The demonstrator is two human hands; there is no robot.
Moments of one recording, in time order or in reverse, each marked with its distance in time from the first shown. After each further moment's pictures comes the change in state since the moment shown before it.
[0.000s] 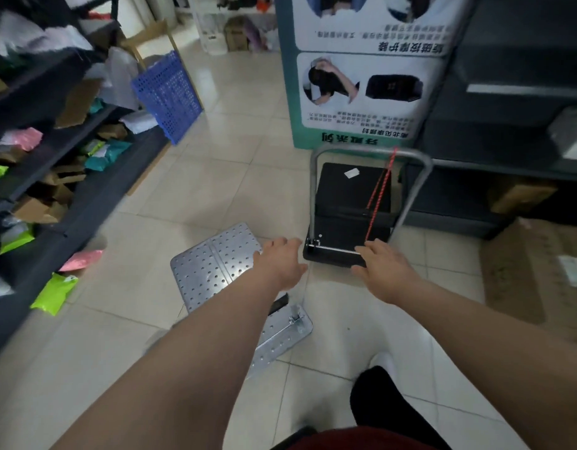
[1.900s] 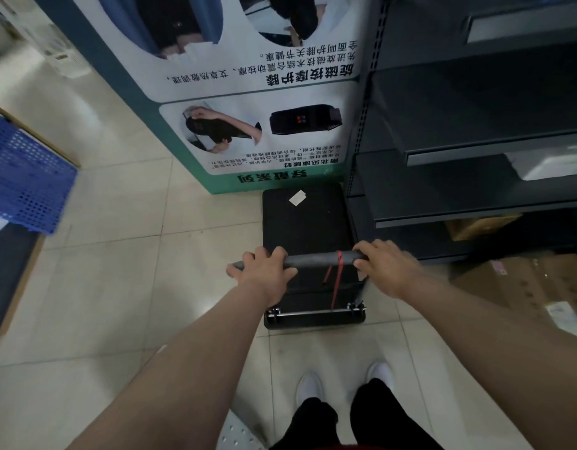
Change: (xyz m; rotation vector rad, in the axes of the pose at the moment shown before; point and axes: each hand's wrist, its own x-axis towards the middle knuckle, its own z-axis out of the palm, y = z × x) left_hand 0.526 0.192 -0.135 0.191 -0.085 0.109; right_hand 0.410 0.308 -0.167 0.174 -0.048 0.295
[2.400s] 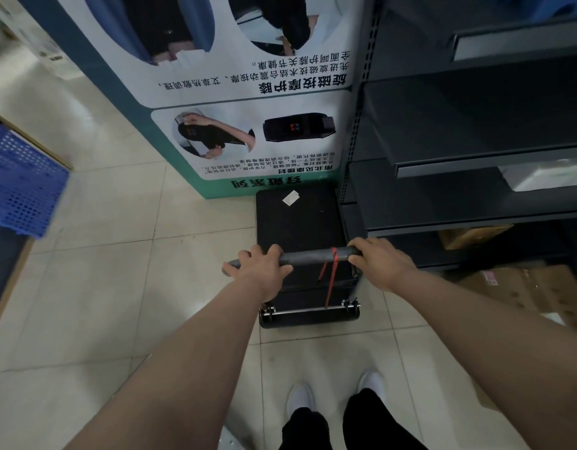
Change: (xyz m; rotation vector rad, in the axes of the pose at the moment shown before) left_hand 0.028 0.024 -0.012 -0.024 -0.010 -0.022; right_hand 0.026 0.015 -0.022 0.085 -0.037 0.047
